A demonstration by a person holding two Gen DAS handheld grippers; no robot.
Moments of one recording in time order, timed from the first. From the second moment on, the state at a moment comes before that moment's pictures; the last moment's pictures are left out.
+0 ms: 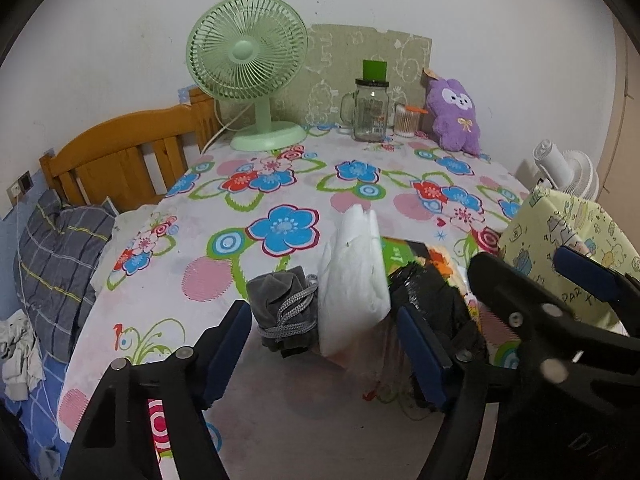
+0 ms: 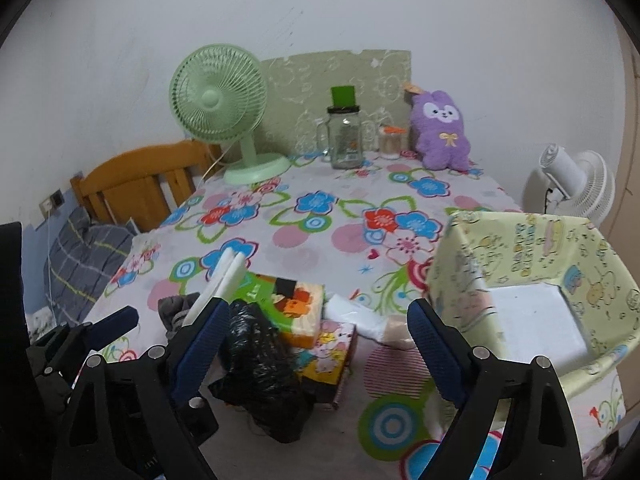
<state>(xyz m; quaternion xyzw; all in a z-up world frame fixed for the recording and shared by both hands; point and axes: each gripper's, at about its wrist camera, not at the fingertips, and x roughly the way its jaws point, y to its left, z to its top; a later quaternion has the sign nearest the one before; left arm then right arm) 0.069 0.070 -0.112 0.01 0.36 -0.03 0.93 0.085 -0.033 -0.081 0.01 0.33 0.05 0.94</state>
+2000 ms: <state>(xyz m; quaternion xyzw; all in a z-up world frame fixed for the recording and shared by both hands) 0.062 0.037 -0.065 0.01 0.33 -0.07 0.94 0.091 -0.038 -0.046 0.02 0.35 0.06 0.94</state>
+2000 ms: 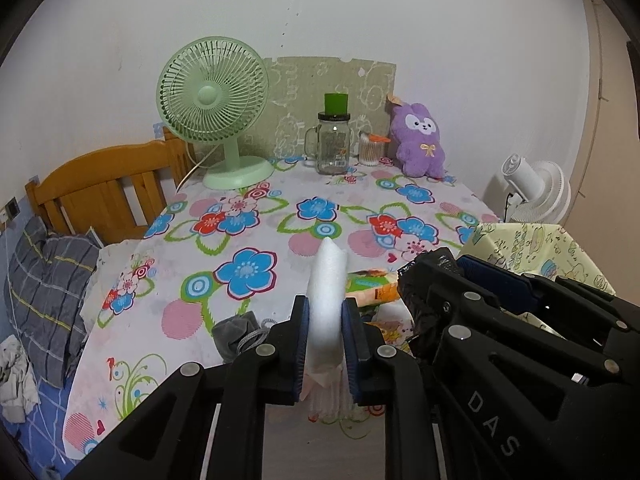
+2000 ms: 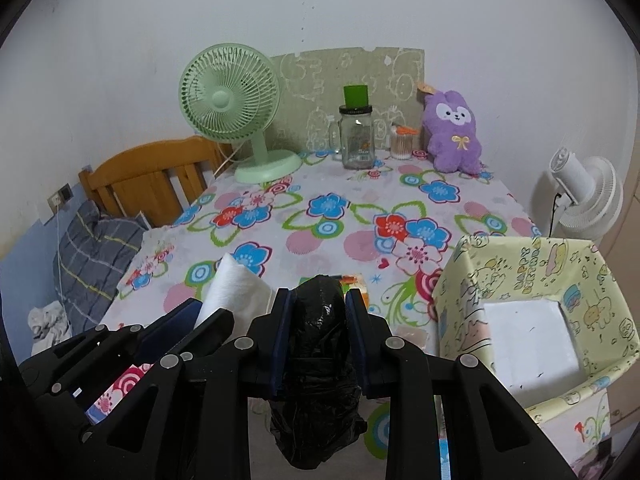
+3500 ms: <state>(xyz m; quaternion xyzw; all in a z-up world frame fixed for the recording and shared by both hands) 0.053 -0.068 -0.014 0.02 0.29 -0.12 0.95 0.072 -0.144 0.015 0.02 0.30 0.02 0.95</state>
